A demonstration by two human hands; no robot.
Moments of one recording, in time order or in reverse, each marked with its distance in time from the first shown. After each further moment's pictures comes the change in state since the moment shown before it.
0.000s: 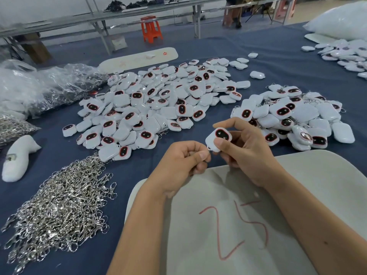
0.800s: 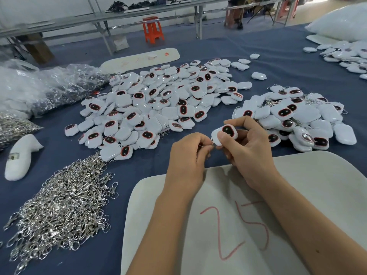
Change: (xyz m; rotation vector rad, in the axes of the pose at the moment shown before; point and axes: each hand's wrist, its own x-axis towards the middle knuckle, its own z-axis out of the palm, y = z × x) left_hand 0.009 -0.007 0.020 0.638 0.407 0.440; right_hand 0.001 0.005 0.013 -0.056 0.296 -0.022
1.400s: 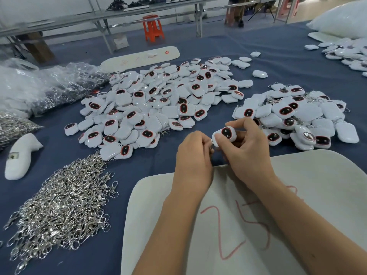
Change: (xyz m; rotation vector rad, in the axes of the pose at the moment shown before) left_hand -0.003 0.011 0.014 0.062 0.024 -0.169; right_hand -0.004 0.005 0.008 -0.253 0.107 -0.074
